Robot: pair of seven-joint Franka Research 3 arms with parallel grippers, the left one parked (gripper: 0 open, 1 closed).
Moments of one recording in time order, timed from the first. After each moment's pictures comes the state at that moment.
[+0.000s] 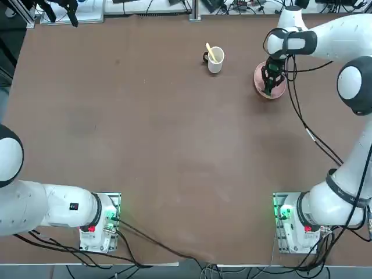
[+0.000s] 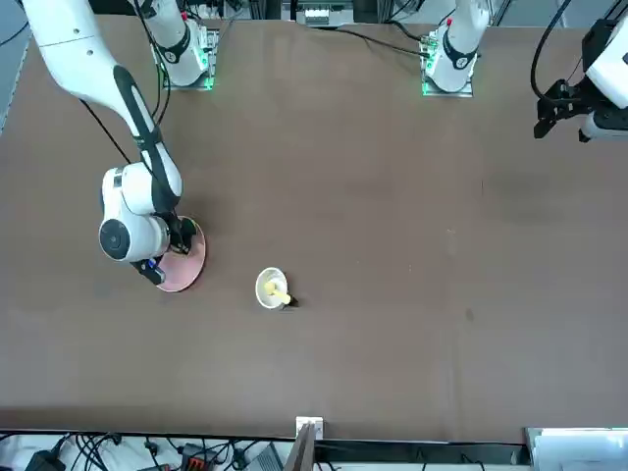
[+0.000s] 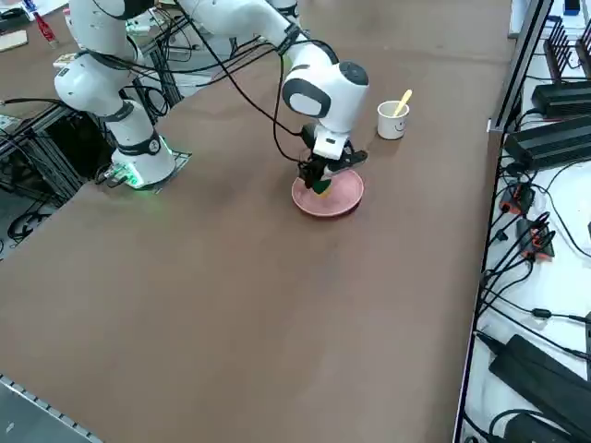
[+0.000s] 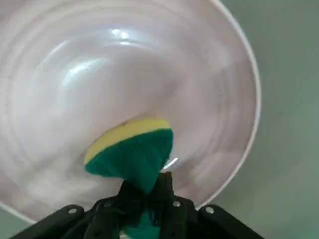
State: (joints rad) arm 0.00 0.57 0.13 -1.86 -0.05 2.09 0.73
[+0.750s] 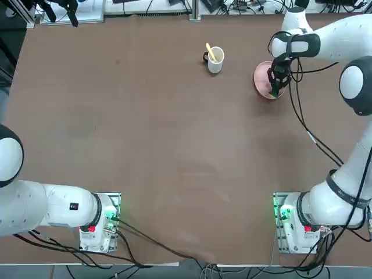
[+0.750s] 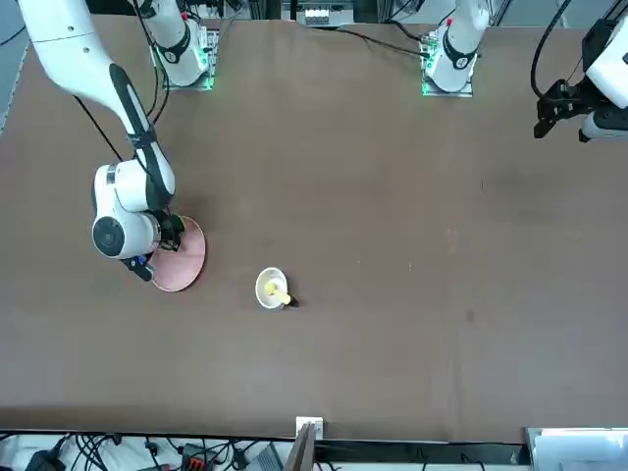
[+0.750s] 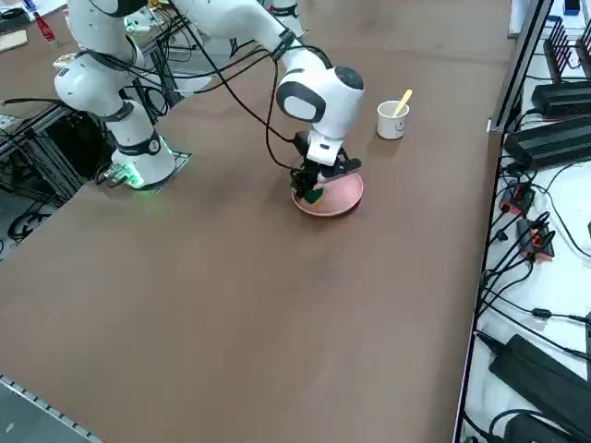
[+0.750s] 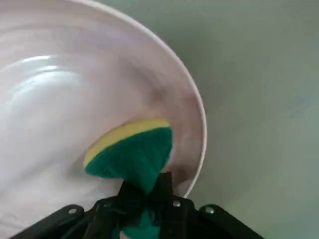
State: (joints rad) arm 0.00 0.55 0.09 -1.88 -0.13 2.09 0.73
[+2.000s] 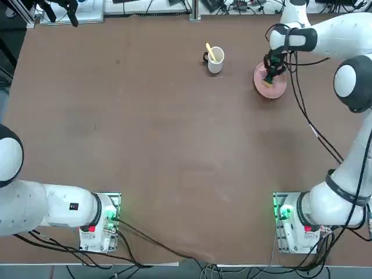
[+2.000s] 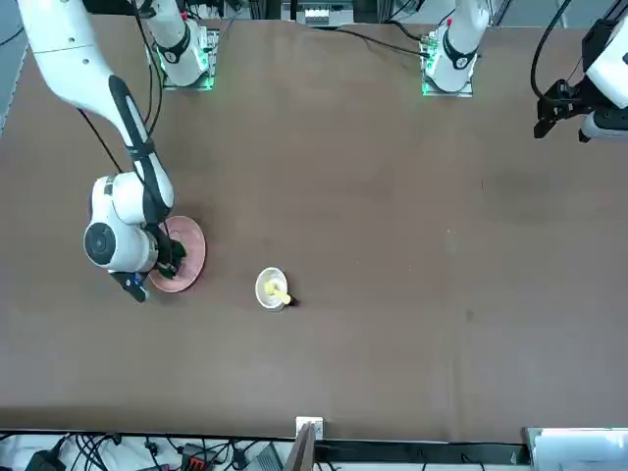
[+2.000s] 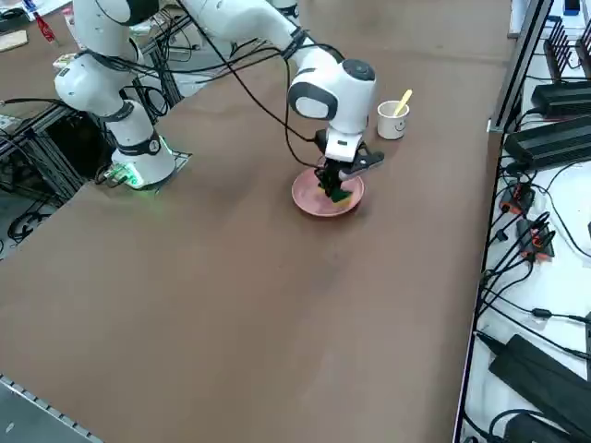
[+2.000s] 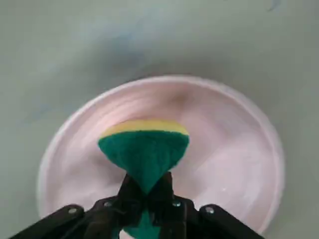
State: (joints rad) arm 0.03 0.63 0.10 -1.75 -0.02 2.21 0.74
